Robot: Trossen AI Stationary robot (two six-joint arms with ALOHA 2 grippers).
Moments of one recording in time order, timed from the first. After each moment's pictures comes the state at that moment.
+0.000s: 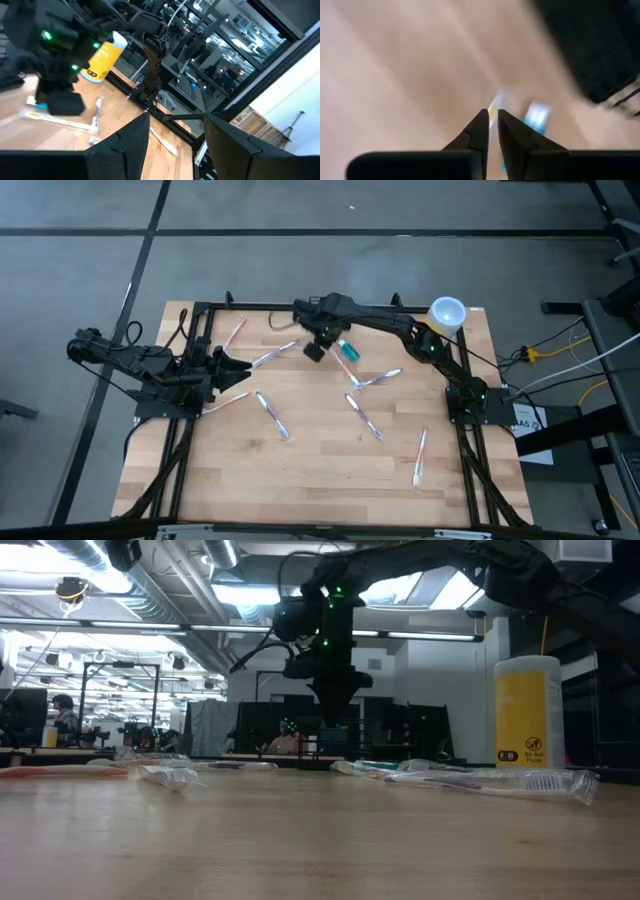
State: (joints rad) left arm -0.34 0.52 0.62 -0.12 -0.48 -0.70; right arm -0.29 2.43 2.35 -1.41 0.11 0.25
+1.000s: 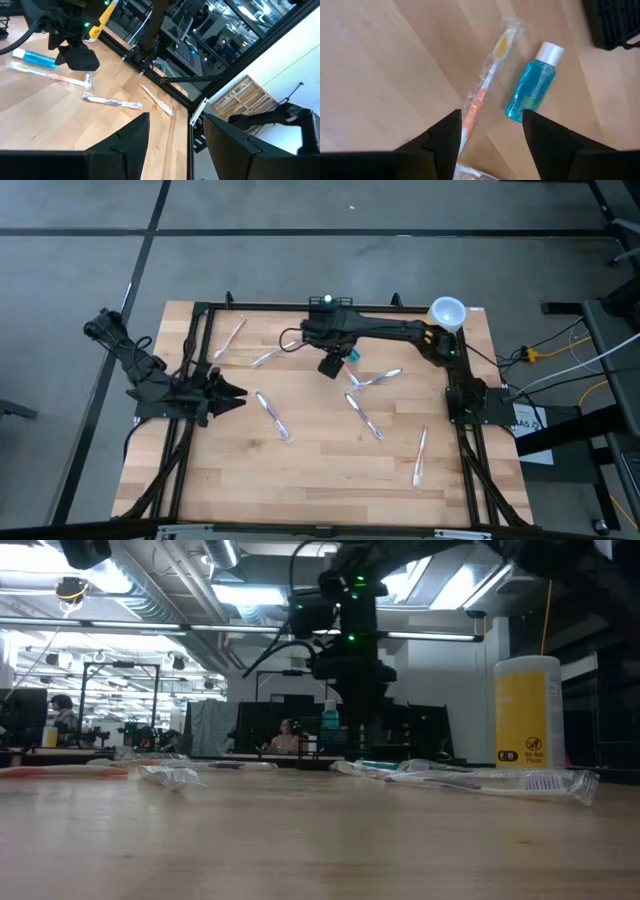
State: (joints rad) left arm -0.71 0.57 0.63 -0.26 -0.74 -0.86; right arm -0.24 2.21 1.94 -1.28 0.16 0.28
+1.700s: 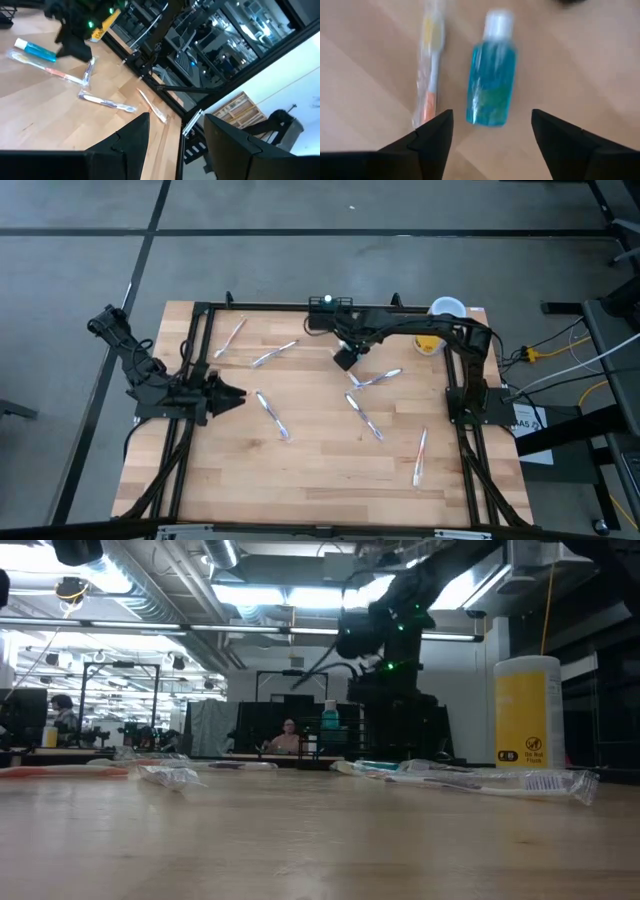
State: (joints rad) left arm -0.76 0.59 0.63 -0.22 -0.84 -0.97; right arm -0.35 1.96 1.41 -0.86 0.11 0.39
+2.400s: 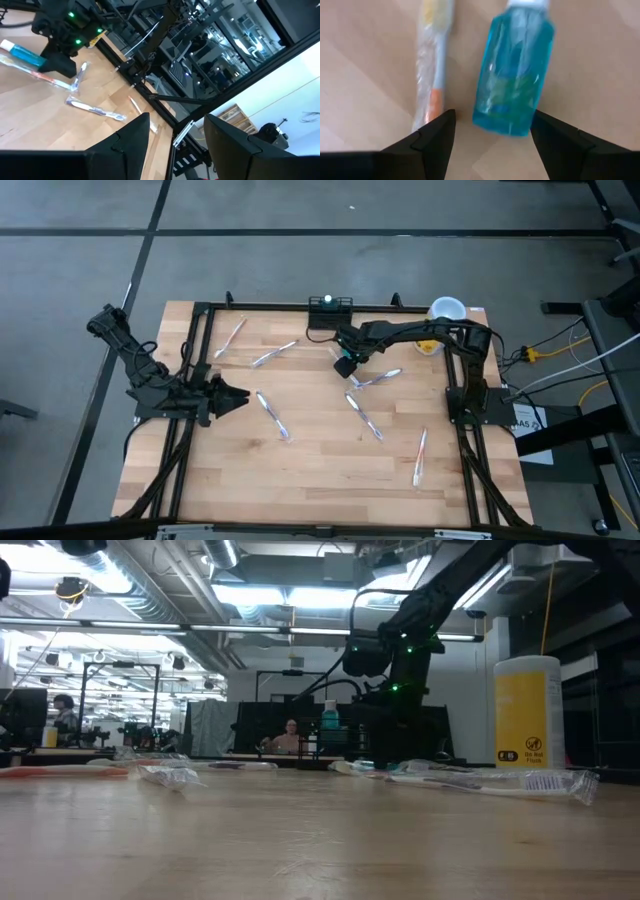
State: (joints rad) left arm -0.76 0.65 0.63 -0.08 -0.87 -0.96; right arm -0.36 1.96 1.25 -0.62 0.07 0.43
